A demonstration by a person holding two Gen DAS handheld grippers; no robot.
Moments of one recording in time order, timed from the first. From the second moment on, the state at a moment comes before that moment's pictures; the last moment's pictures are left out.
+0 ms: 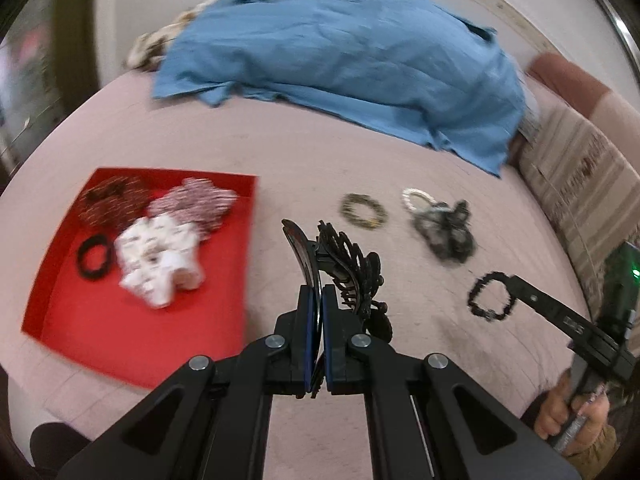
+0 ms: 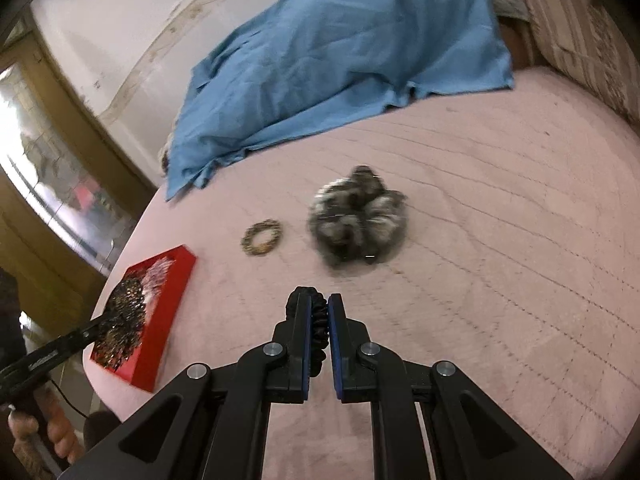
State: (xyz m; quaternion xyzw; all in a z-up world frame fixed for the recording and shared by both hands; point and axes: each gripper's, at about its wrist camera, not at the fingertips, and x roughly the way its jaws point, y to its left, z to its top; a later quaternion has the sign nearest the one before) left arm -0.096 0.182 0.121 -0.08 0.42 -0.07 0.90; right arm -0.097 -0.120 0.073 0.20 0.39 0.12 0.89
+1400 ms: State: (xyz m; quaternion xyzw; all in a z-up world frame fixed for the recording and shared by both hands) left arm -0.094 0.381 0.076 -0.21 0.43 0.08 0.88; right arm -0.070 0.202 0.069 -0.01 0.48 0.32 0.82
